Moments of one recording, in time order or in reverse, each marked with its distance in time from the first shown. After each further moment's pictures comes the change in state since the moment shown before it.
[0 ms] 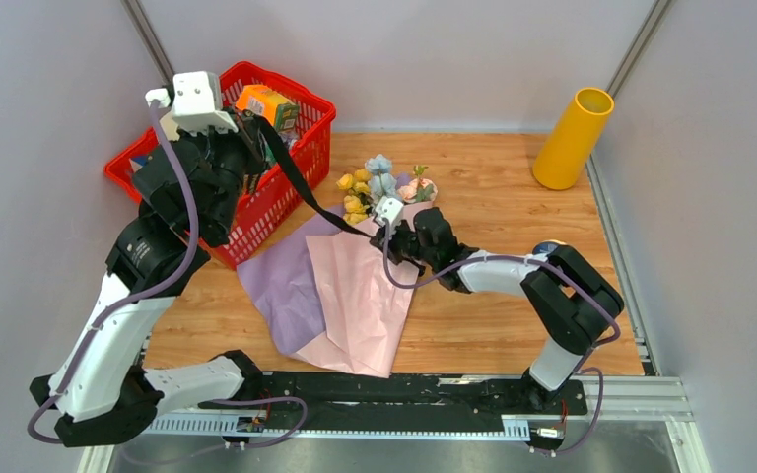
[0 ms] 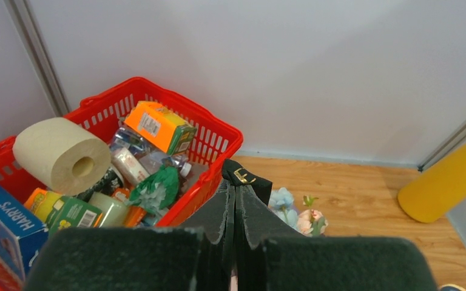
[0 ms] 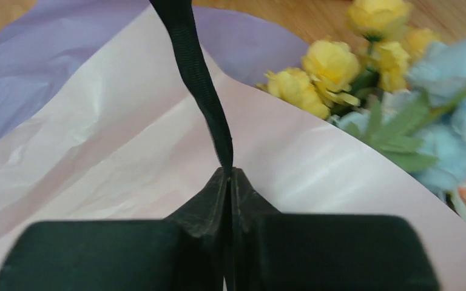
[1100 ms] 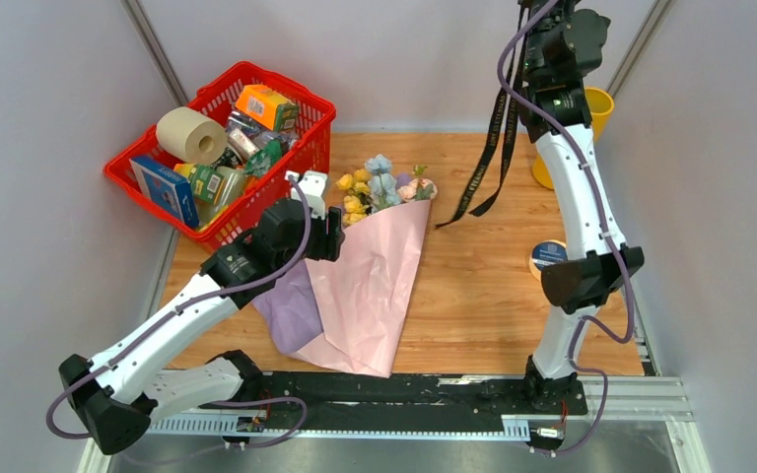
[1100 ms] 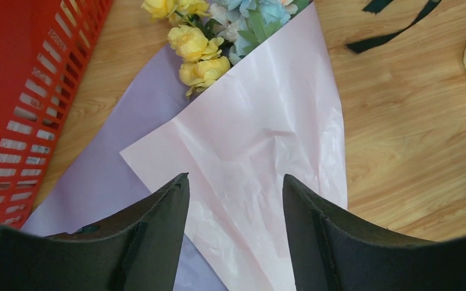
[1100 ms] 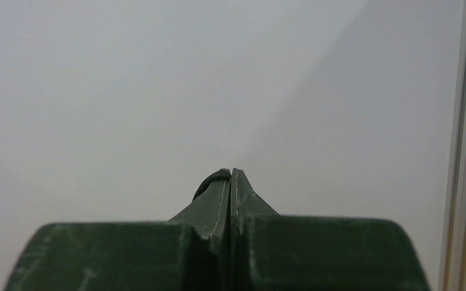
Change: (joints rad) left arm 0.001 -0.086 -0.719 0.010 0.404 -0.181; right arm -0.470 0.167 1.509 -0.331 0.664 0.064
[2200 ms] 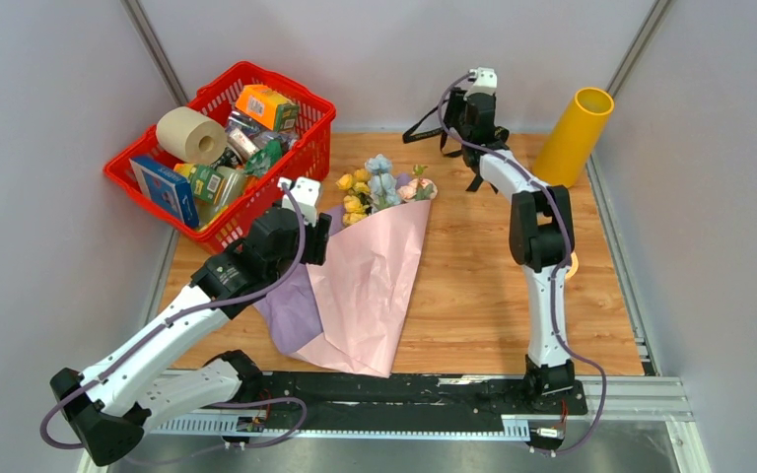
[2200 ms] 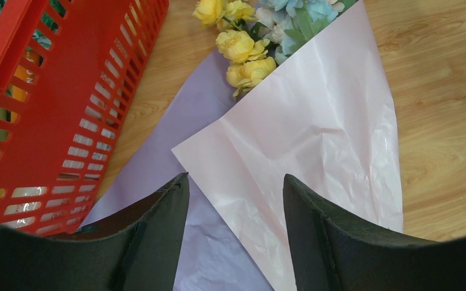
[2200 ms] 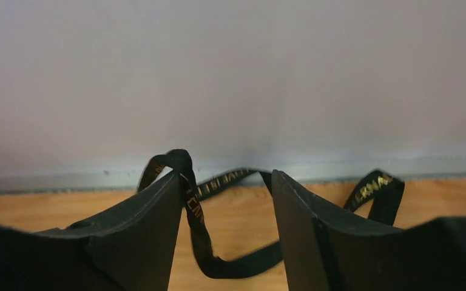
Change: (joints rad) left arm 0.000 -0.077 -0.046 -0.016 -0.105 0.129; right arm -0.055 0.460 -0.396 0.127 -0.135 0.227
